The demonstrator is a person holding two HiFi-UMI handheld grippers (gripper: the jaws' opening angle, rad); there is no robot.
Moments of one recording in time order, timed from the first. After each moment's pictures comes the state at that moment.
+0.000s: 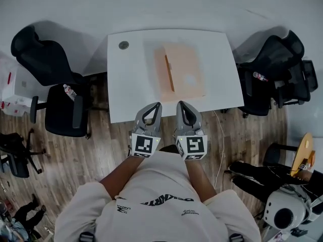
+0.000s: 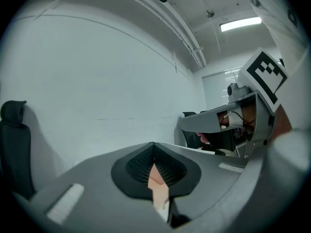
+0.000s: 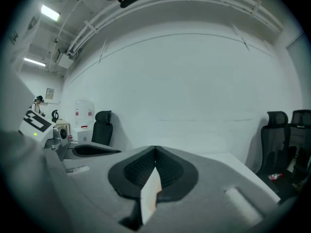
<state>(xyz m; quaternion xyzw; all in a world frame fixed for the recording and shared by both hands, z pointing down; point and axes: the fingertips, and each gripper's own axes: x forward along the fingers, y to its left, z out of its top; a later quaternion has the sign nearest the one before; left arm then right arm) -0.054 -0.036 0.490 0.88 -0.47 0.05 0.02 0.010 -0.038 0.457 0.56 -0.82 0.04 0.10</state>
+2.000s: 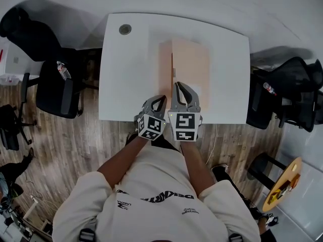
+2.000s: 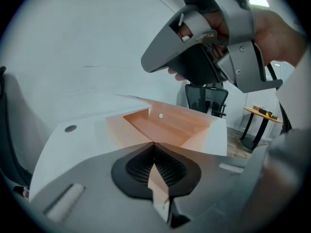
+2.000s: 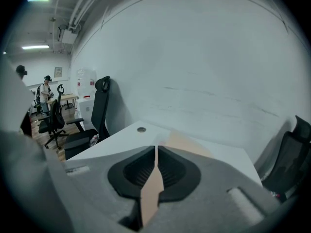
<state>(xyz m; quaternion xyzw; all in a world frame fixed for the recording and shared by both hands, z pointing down) 0.009 -0.135 0.689 0.86 -0.44 0.22 0.15 0.004 -0.195 0.562 0.48 -0.83 0.09 0.27</state>
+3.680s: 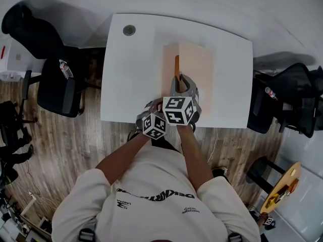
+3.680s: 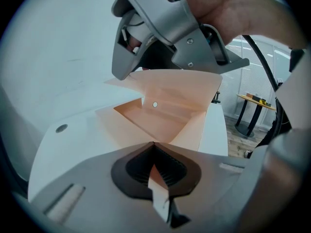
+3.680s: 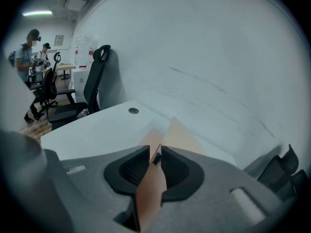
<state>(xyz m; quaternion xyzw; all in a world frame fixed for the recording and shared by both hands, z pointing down) 0.020 -0.133 0.726 0.86 -0.40 0.28 0.13 0.001 -0.239 0.617 0.48 -0.77 0.04 0.41</state>
